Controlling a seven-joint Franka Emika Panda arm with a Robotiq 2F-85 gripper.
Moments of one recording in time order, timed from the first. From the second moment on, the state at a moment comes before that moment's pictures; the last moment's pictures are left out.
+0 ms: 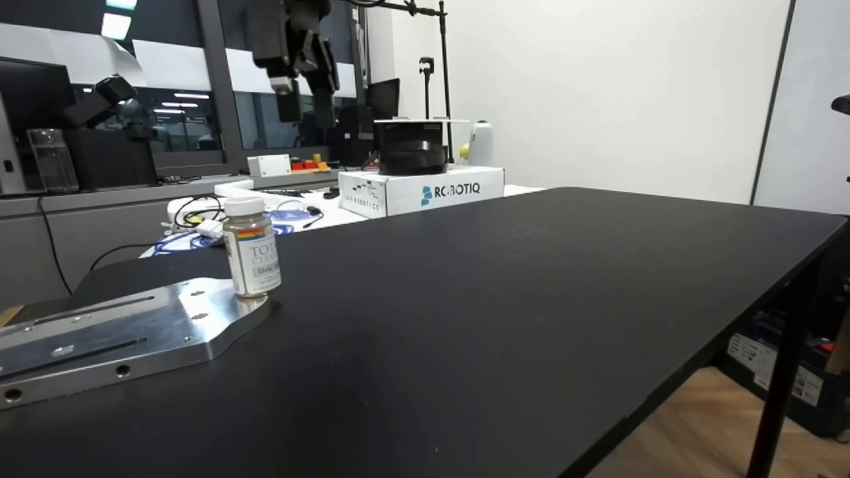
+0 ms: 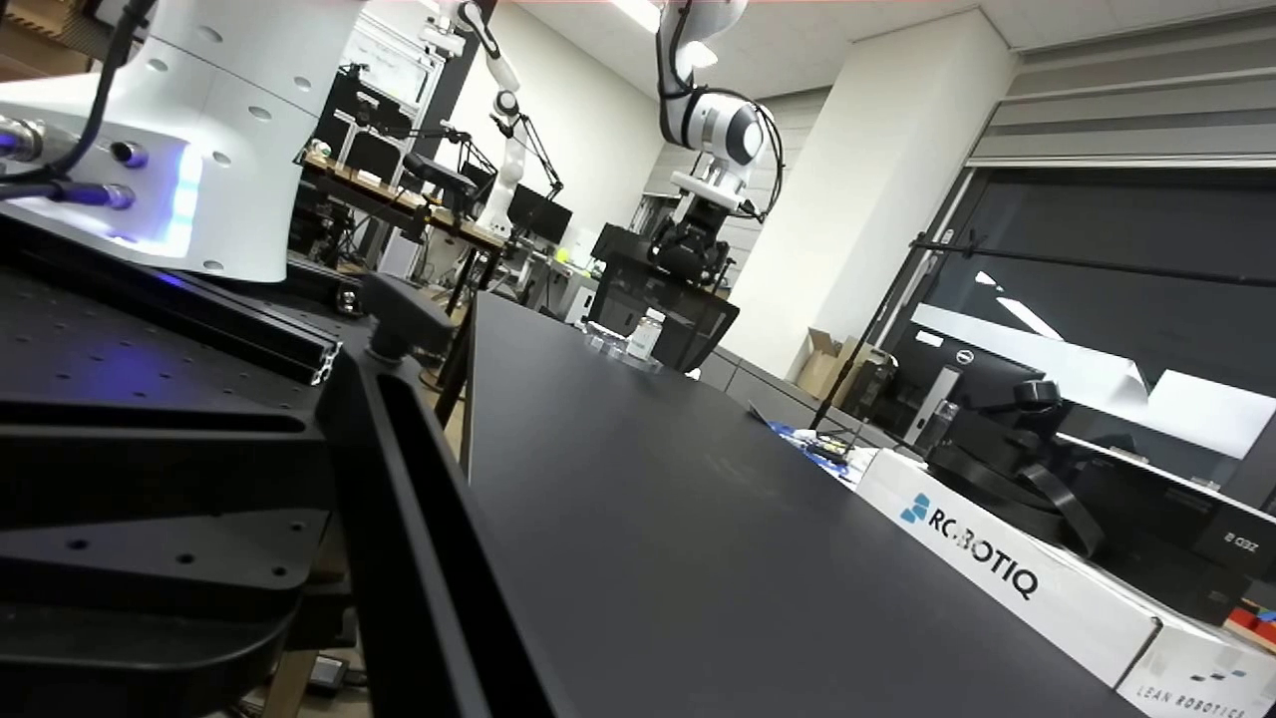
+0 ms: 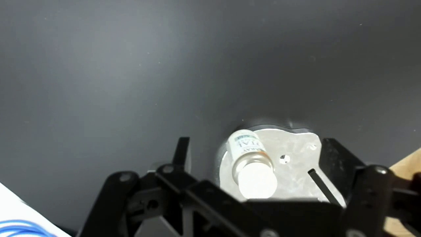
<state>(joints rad) 0.39 0.70 0.24 -1.29 -0.14 1.97 -0.16</state>
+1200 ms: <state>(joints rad) 0.51 1.10 0.21 -0.71 -0.21 1.77 -0.34</state>
